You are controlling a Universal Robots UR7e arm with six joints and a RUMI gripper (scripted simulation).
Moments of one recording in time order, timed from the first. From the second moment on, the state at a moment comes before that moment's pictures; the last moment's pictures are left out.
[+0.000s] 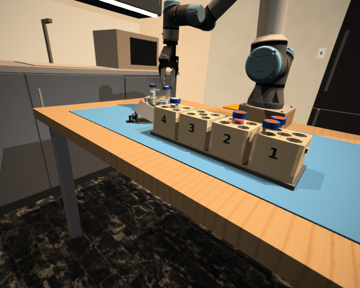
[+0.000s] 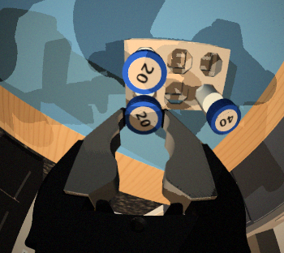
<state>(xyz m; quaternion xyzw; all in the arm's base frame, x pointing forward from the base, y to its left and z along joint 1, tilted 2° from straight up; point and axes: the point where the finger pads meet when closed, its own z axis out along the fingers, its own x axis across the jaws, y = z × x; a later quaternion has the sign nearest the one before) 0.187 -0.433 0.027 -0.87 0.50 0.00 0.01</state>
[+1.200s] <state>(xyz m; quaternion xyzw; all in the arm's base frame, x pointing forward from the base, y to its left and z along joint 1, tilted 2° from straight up) 0.187 -0.435 0.065 -0.87 0.50 0.00 0.01</state>
